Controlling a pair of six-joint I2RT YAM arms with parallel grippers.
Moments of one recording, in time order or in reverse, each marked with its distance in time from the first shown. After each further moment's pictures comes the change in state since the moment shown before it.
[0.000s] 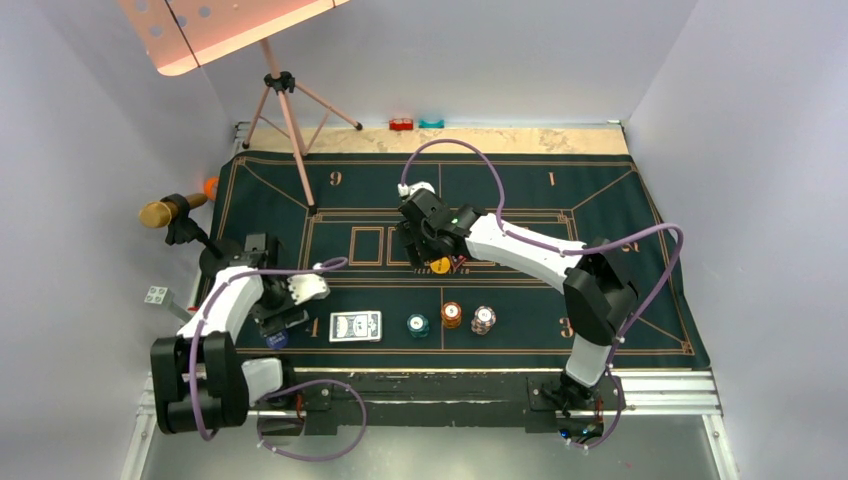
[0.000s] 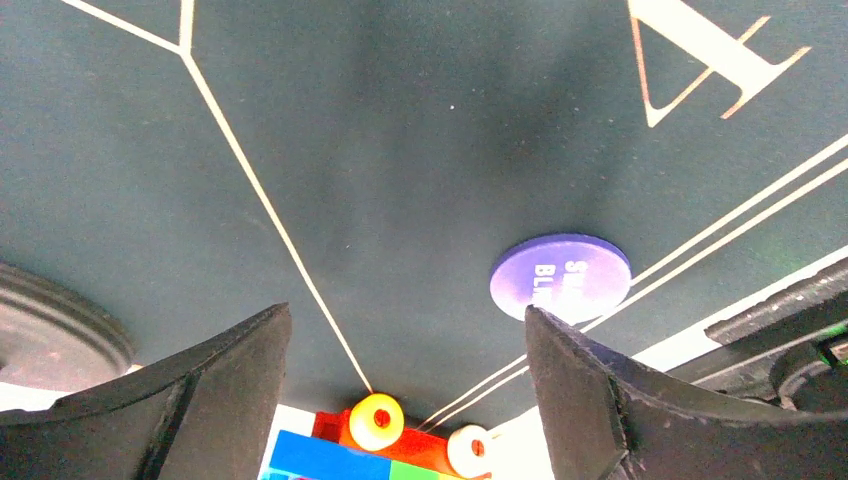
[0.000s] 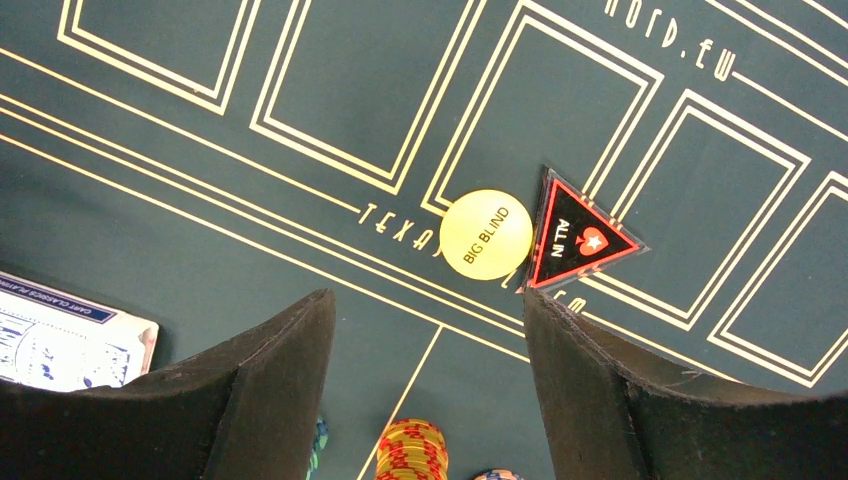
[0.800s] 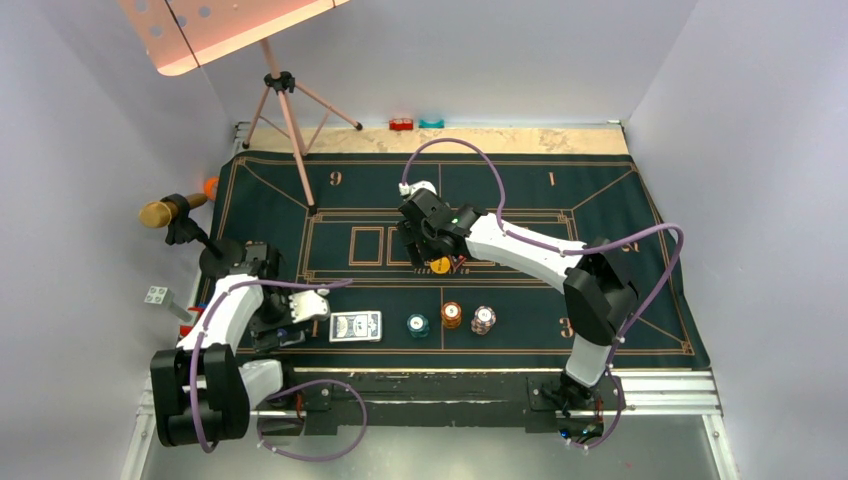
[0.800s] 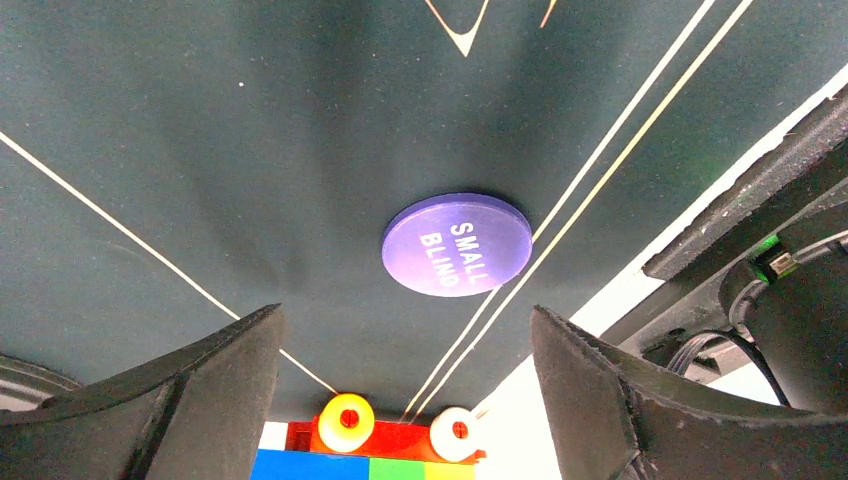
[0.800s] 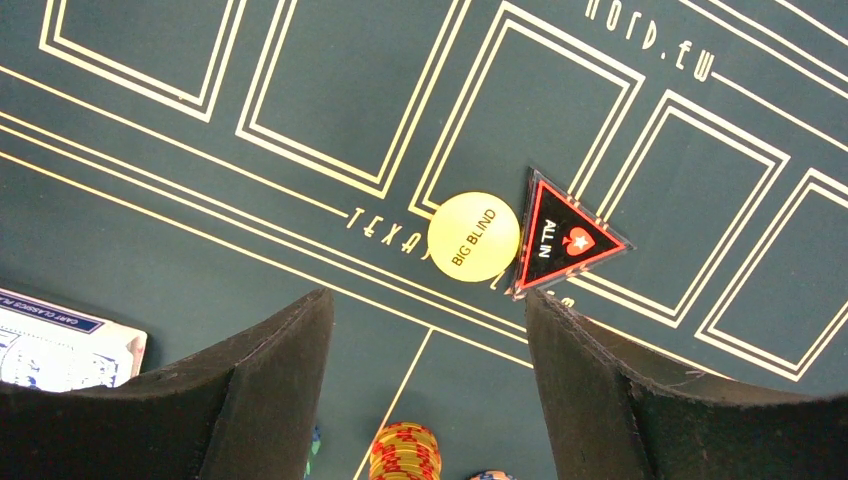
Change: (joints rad) left arm 0.000 -0.077 -0.042 -0.137 0.016 0.160; right arm -0.004 -0.001 0.001 0.000 0.026 0.001
